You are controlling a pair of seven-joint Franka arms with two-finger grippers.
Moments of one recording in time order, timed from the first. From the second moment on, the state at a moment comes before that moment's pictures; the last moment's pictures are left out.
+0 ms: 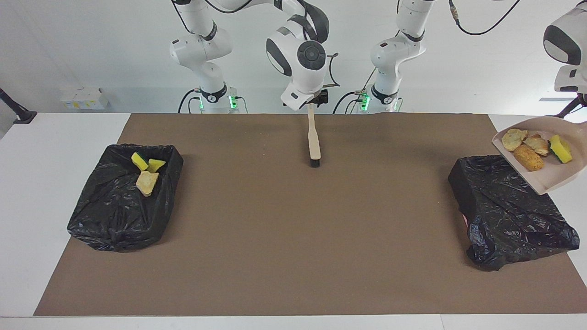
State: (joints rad) left arm 0.34 0.07 -0.09 -1.62 0.78 1.85 1.57; right arm 0.35 0.14 0.32 -1.70 0.26 1.47 0.55
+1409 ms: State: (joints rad) left arm 0.29 0.19 -0.09 -1.58 1.16 1.83 1.33; right arm 0.06 0.11 0.24 -1.46 -0.05 1.54 0.07
